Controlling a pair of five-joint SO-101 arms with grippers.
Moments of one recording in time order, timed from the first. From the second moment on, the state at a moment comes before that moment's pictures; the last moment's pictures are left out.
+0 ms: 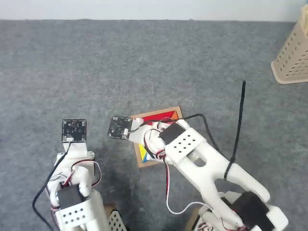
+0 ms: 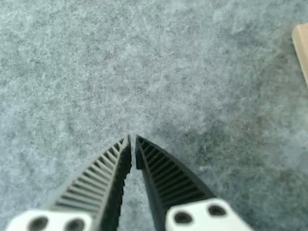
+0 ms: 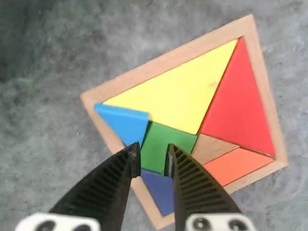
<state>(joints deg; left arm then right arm) -25.1 -103.4 96.9 71.5 -11.3 -45.4 -16.1 39.6 57.1 37.8</state>
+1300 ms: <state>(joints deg) -25.1 -103.4 96.9 71.5 -11.3 -46.0 -5.3 39.9 48.7 30.8</state>
